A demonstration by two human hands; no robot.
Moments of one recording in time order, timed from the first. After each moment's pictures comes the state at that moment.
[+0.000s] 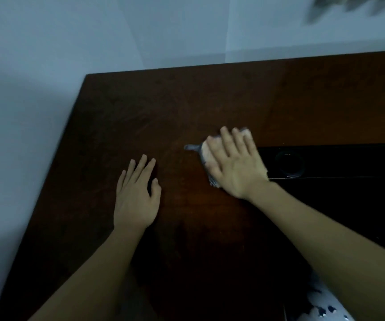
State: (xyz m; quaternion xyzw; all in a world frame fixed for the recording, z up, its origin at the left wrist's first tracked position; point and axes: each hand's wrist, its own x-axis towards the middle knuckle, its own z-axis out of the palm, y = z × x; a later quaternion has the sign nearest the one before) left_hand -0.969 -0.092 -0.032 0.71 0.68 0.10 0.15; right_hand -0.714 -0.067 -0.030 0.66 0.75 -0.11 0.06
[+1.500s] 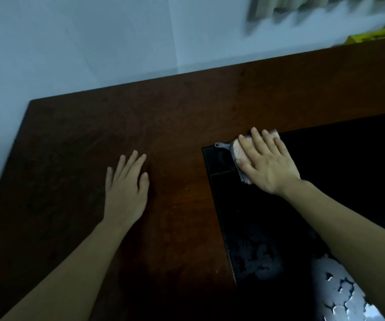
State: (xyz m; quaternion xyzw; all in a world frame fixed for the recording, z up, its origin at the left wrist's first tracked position) left_hand -0.895 -0.076 -0.031 0.77 0.60 0.12 0.16; right_hand -0.554 -0.137 -0.040 0.75 0.65 -0.10 0.03
